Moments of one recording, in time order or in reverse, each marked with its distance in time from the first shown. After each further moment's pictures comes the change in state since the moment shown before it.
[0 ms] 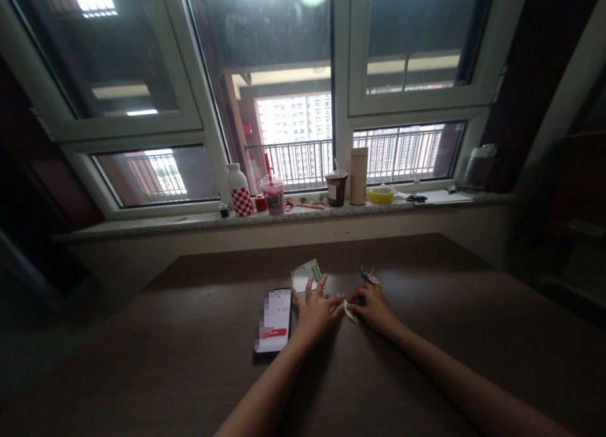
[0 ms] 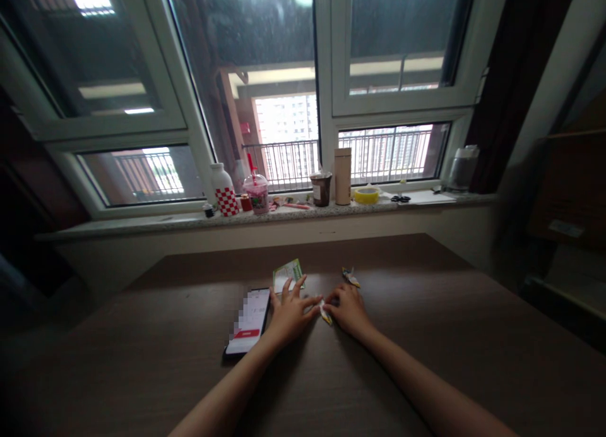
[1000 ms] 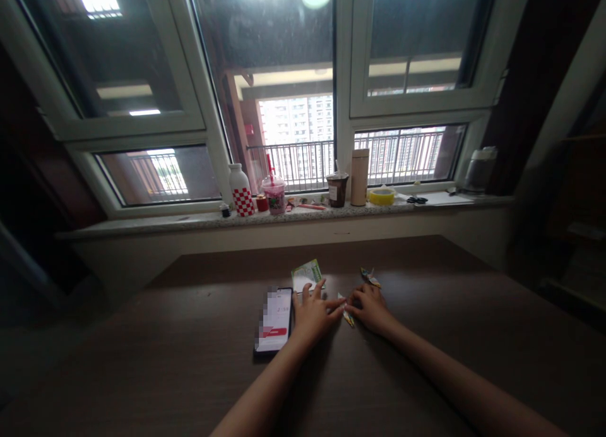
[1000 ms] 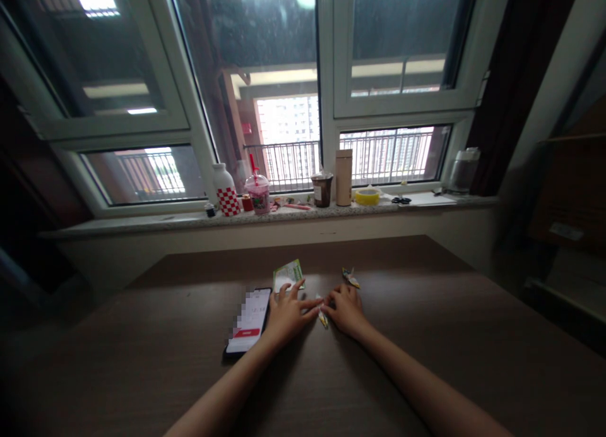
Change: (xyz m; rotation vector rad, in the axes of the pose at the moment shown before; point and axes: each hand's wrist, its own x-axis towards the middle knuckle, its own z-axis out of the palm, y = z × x) left_hand -0.002 -0.003 -0.002 0.069 -0.002 -0.049; right_hand -0.004 -0.016 -0.002 -0.133 -0.074 0.040
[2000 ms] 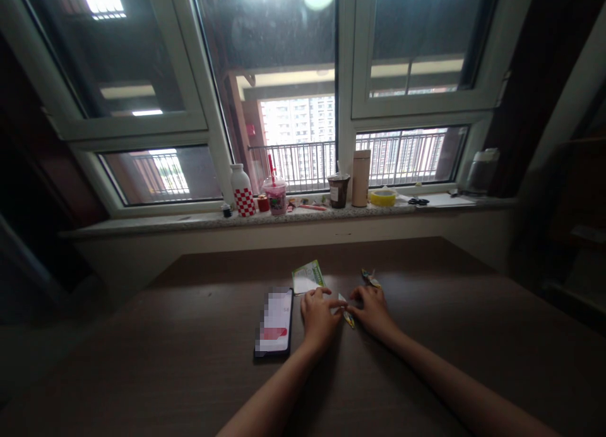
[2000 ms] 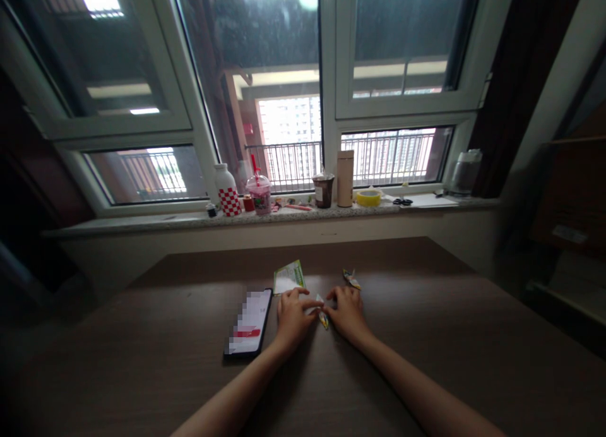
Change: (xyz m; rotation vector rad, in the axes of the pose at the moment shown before) left_hand -0.004 0.018 0.009 -0.279 0.166 -0.105; right_hand -0.002 0.003 0.010 0.081 0.173 0.021
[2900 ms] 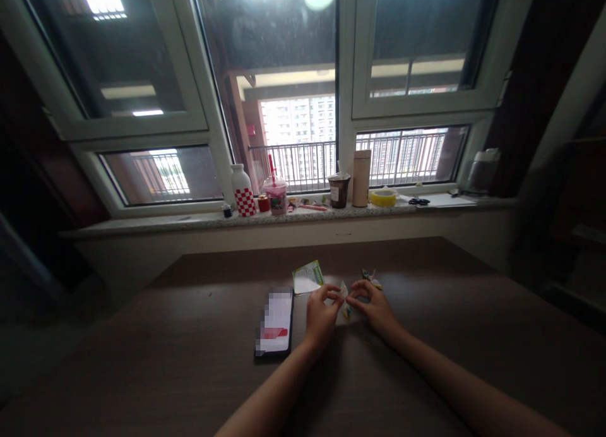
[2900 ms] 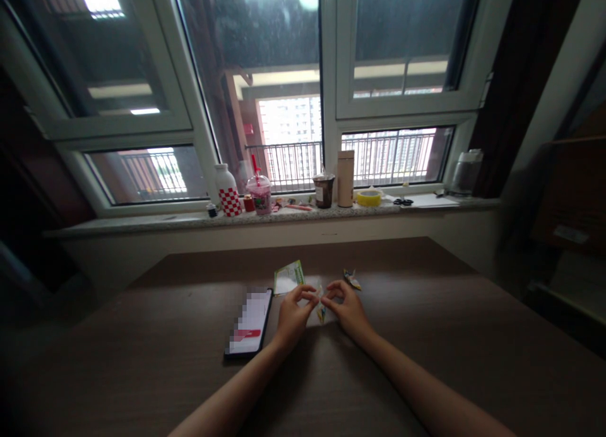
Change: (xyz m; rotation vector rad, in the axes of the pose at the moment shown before) left_hand 0.007 0.001 0.001 -0.572 0.160 0.026; right_hand 0.005 -0.003 -0.009 0.837 -0.028 -0.065
